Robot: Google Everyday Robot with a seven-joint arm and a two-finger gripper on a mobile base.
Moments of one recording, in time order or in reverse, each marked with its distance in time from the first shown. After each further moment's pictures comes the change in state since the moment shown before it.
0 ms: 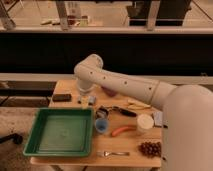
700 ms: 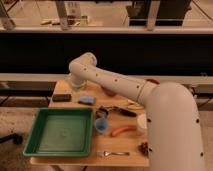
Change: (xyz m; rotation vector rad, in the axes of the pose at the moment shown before) arm -0.025 -0.051 0.033 0.087 -0.094 -0.069
